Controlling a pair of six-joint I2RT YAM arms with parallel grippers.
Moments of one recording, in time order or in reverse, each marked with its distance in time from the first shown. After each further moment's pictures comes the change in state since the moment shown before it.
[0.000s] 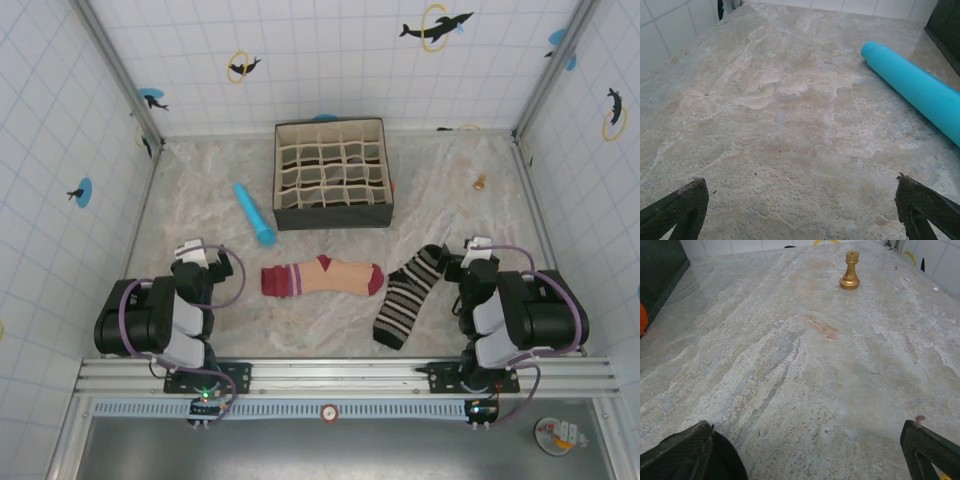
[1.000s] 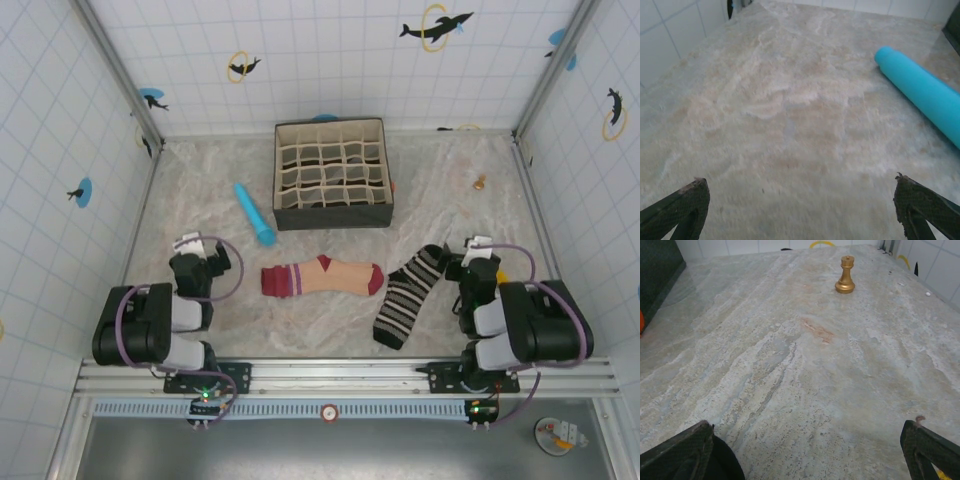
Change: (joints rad) left arm -0.008 -0.095 0.119 -0.241 -0.057 -0.021; right arm 0.030 -0.122 0.027 -0.152 0.048 -0.007
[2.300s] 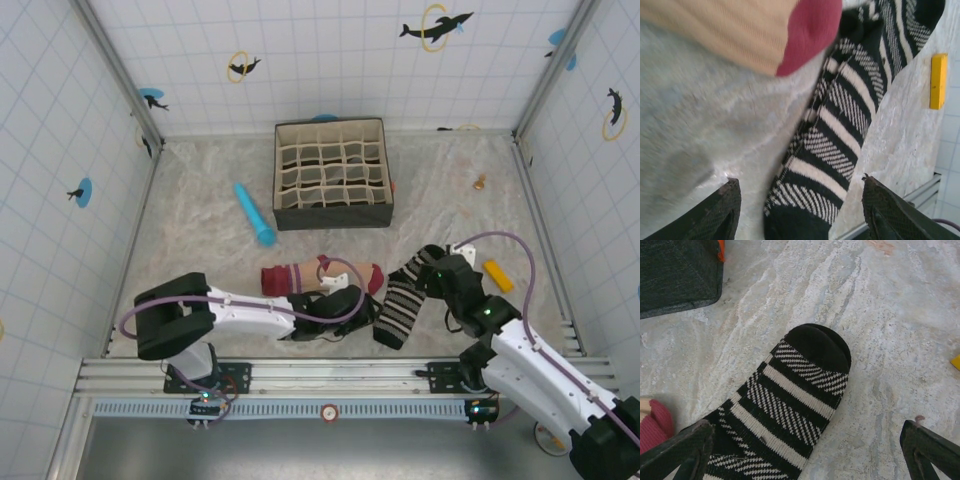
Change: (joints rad) left arm -1.350 0.228 0.622 -0.807 0.011 -1.394; right arm 0.488 -0.719 0.323 -1.478 0.208 0.463
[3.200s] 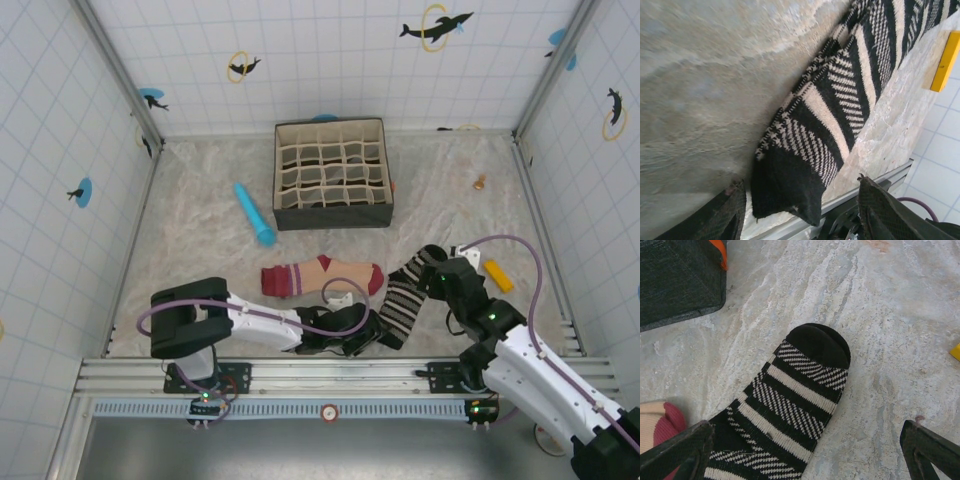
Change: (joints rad) left arm -0.080 0.076 -0.029 0.137 0.069 -0.251; right arm 0.006 -0.058 0.000 -0.039 -0.004 0.053
